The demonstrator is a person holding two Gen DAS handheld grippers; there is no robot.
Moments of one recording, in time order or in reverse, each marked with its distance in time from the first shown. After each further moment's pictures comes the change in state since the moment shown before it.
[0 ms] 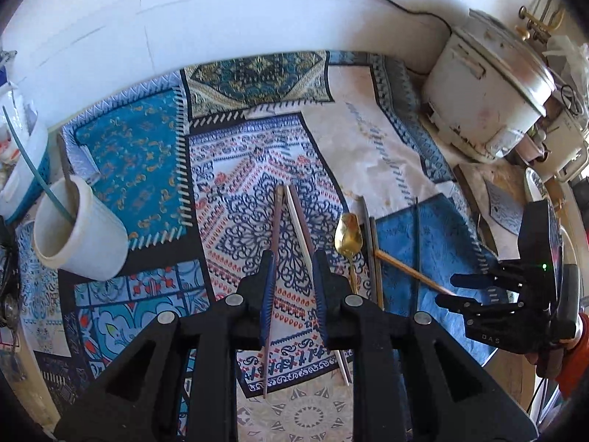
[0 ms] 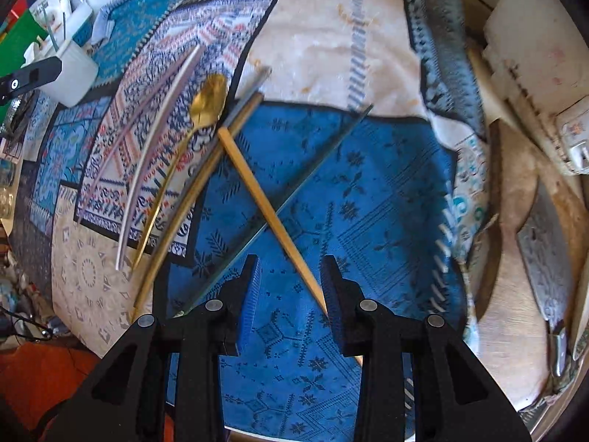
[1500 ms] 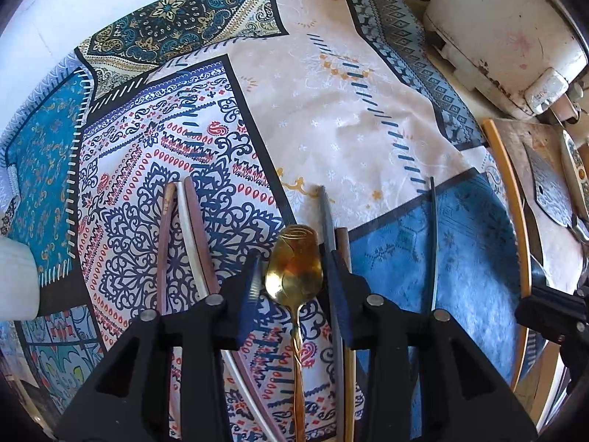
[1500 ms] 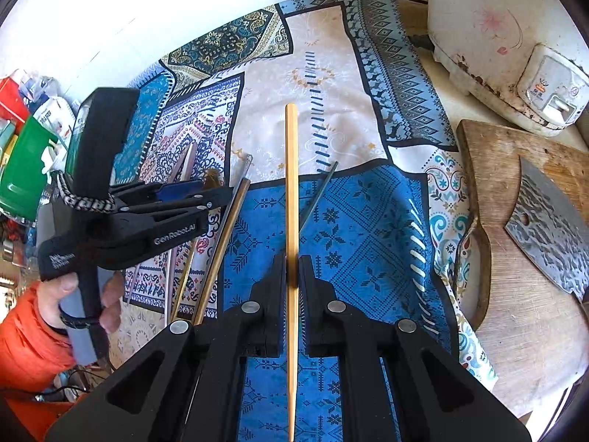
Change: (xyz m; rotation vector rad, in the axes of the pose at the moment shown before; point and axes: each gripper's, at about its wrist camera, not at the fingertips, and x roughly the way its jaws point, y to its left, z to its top) left arm 0.130 -0.072 0.032 0.071 0.154 0.042; right arm -0.045 -0.036 0.004 0.249 -0.261 0.142
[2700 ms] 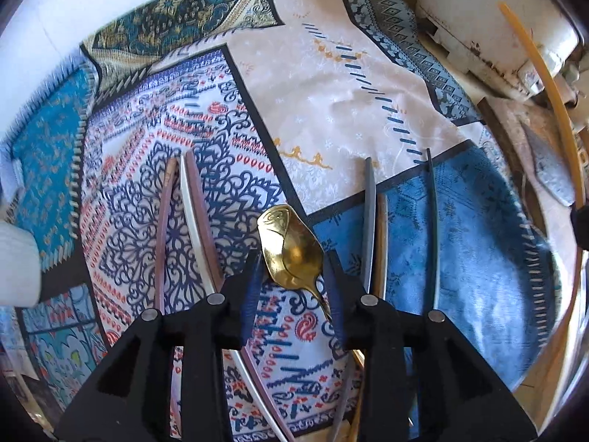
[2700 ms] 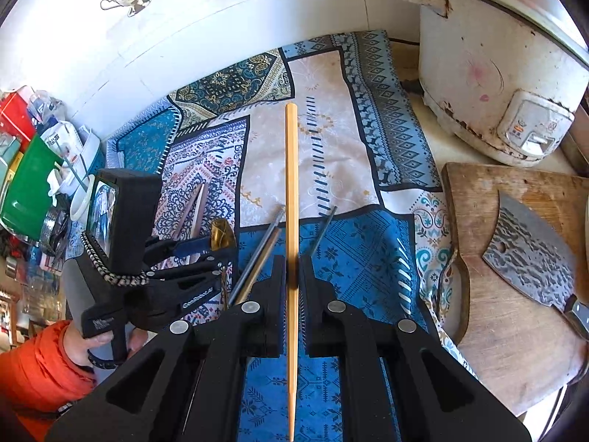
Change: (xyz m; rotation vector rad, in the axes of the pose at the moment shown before) left arm -0.015 -0.007 -0.028 0.050 -0.008 0.047; right arm -0.027 0.011 0.009 0.009 -0.109 -0.017
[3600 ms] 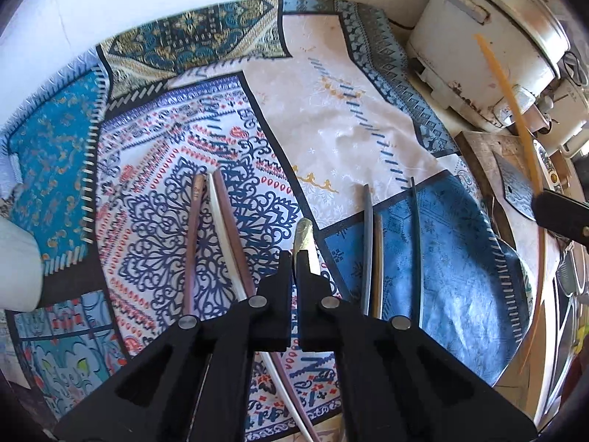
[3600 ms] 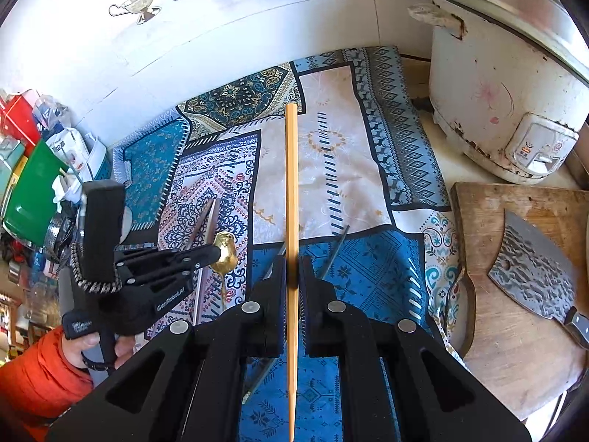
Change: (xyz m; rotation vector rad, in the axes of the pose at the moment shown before) left arm -0.021 0.039 0.000 -0.052 -0.081 -0.147; right arm -0.004 0.015 0.012 -0.021 -0.043 0.019
